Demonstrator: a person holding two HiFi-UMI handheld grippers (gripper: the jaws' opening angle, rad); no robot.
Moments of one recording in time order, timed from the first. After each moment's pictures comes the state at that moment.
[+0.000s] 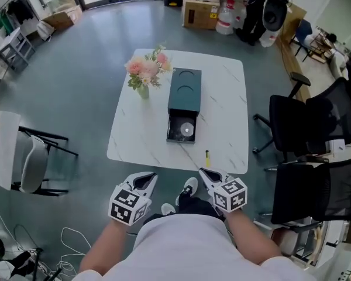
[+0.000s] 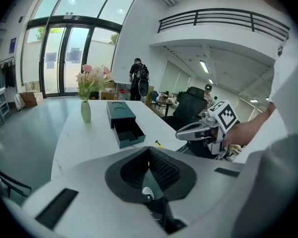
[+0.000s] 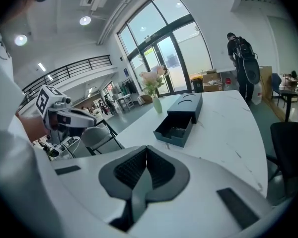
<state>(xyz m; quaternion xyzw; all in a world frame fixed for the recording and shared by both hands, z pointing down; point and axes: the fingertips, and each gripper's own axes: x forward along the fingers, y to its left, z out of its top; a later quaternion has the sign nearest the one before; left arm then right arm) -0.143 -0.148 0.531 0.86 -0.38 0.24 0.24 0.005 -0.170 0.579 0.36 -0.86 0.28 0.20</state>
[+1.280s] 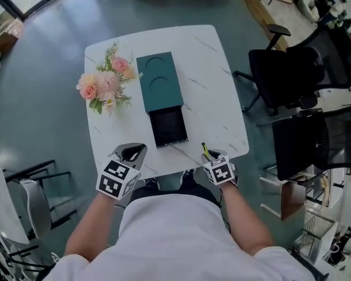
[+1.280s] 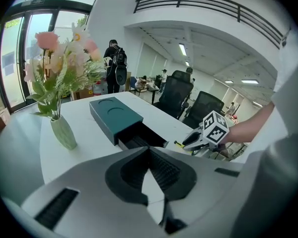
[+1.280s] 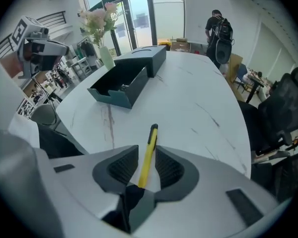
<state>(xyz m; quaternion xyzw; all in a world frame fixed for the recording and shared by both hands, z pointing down) -0.146 -0.325 0.574 0.89 -0.22 0.34 0.21 0.060 -0.226 0.729 0.49 -0.68 0.37 0.41</state>
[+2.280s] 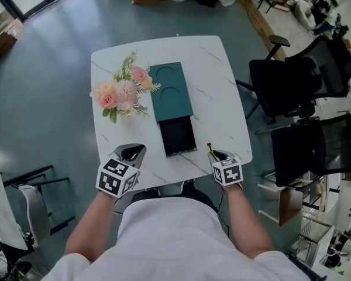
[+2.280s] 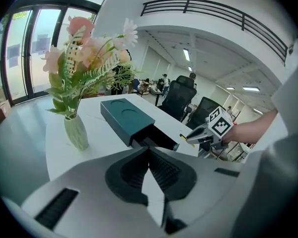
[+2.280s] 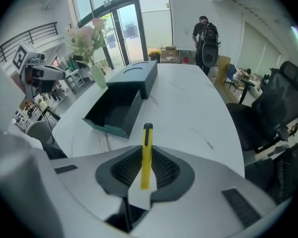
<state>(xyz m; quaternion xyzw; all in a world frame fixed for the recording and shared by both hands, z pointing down) -0.181 -0.366 0.576 0.89 -0.22 0.31 0.23 0.057 -0.270 0.690 0.54 -0.67 0.37 0.36</state>
